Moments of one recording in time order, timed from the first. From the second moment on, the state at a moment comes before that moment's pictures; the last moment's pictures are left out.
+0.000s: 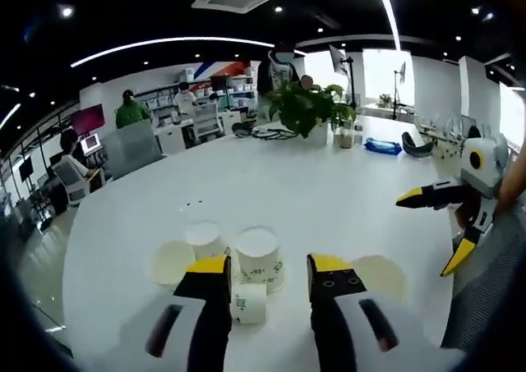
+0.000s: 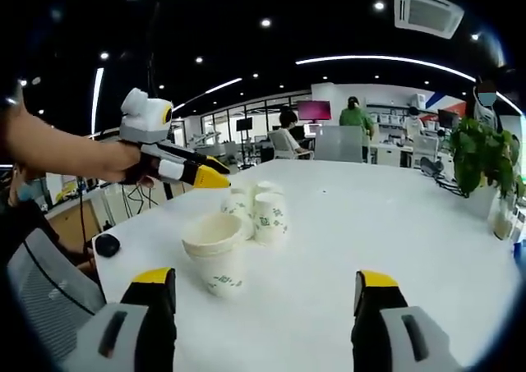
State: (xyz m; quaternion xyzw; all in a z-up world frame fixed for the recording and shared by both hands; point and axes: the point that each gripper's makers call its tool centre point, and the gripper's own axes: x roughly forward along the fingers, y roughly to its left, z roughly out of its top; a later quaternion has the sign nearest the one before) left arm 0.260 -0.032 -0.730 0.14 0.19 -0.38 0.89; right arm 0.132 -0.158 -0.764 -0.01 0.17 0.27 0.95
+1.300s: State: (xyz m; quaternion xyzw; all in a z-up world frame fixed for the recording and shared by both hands) left arm 0.314 -0.067 -0.772 0.15 0.24 -0.40 0.87; right arm 0.134 -0.168 -0.768 -0.01 0.18 0.24 0.95
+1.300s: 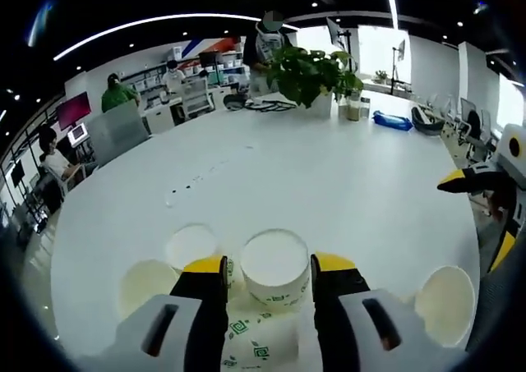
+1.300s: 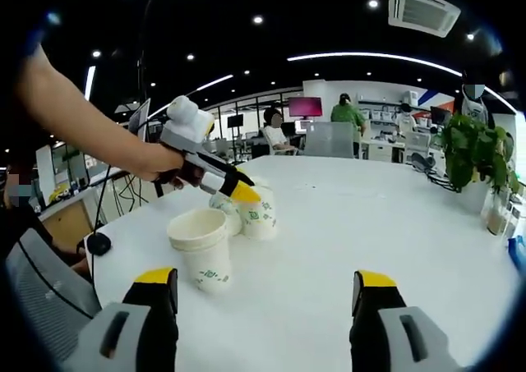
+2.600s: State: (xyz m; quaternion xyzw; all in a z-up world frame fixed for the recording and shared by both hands) left arm 0.316 -0.083 -0.768 0.16 0.23 -0.41 0.87; right arm 0.134 -0.170 -0.770 -0.03 0.19 0.24 0.95
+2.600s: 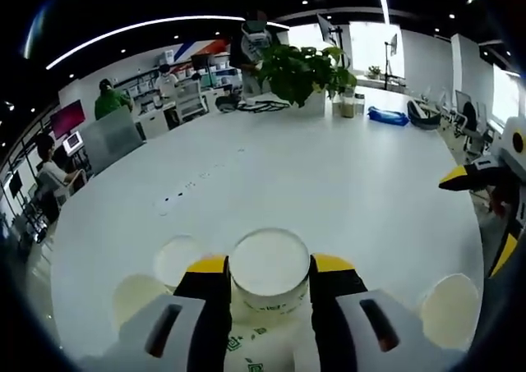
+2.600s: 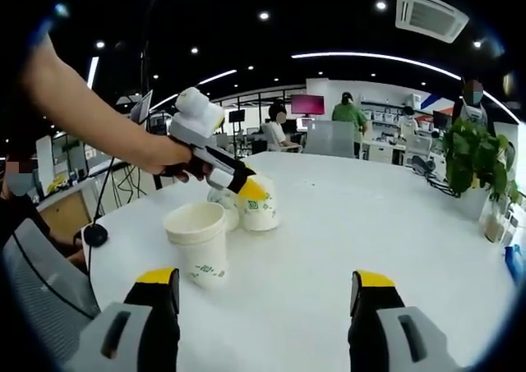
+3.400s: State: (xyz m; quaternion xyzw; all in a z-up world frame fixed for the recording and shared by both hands) left arm 0.288 -0.068 -0.710 0.11 0.19 -0.40 0.89; right arm 0.133 -0.162 -0.759 -0.01 0.17 0.26 0.95
